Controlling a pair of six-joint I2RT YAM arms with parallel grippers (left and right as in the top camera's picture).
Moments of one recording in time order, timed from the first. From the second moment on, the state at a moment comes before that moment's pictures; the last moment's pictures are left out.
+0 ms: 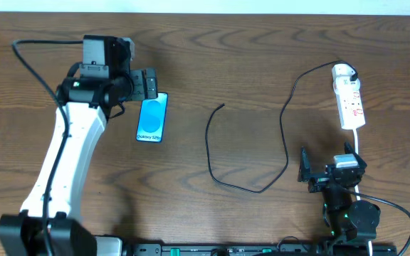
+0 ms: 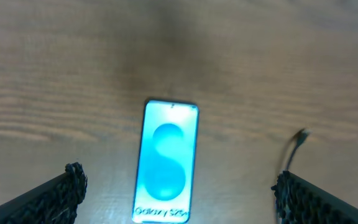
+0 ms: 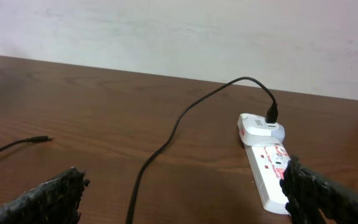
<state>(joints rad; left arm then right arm) -0.08 1.55 1.34 -0.77 0.11 -0.14 -0.03 0.01 0.03 -0.10 -0.12 -0.09</state>
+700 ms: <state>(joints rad) -0.15 1.82 1.34 -0.78 0.08 -0.08 -0.03 0.01 0.03 -0.10 -0.12 -0.09</state>
